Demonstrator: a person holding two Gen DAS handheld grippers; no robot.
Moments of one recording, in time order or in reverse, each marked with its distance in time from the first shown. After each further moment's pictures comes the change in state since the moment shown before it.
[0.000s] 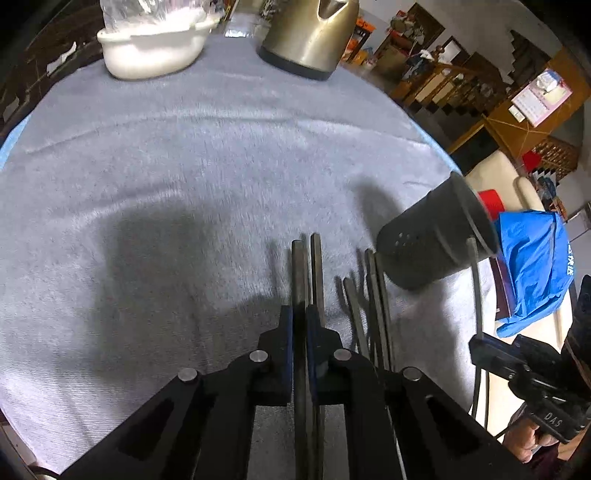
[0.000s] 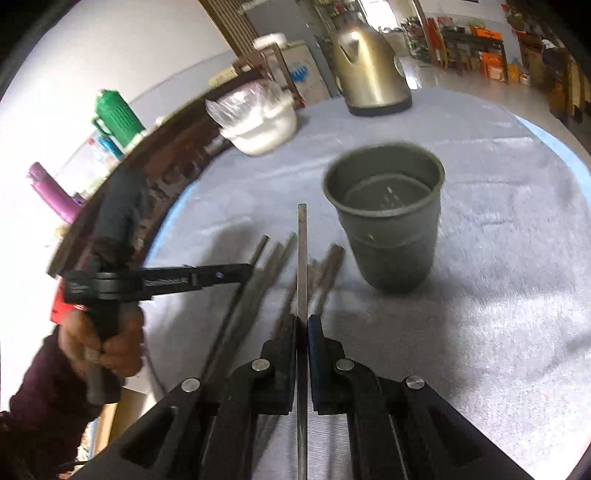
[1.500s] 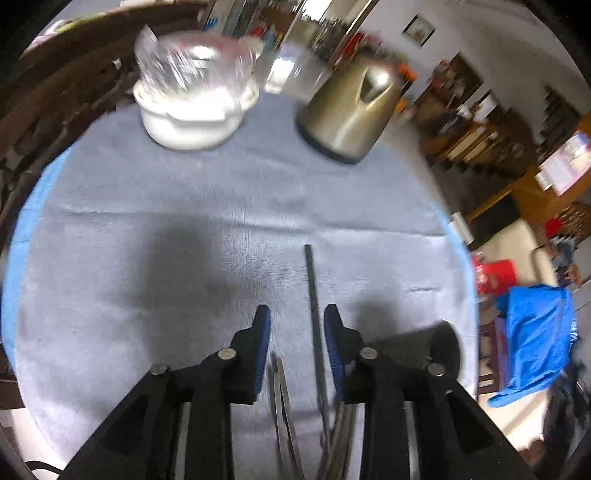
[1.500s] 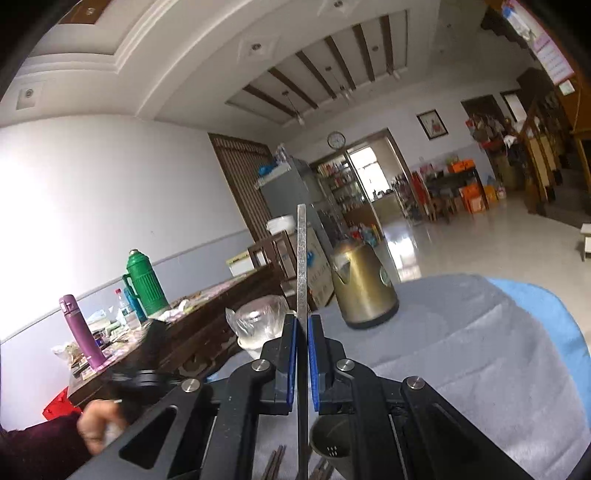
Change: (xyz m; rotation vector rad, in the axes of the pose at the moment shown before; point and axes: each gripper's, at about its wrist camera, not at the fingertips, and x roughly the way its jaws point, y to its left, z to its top) left arm -0.025 -0.012 0.097 -0.175 -0.121 0.099; right arm -0.108 -0.008 0.054 0.012 -0.733 -0.009
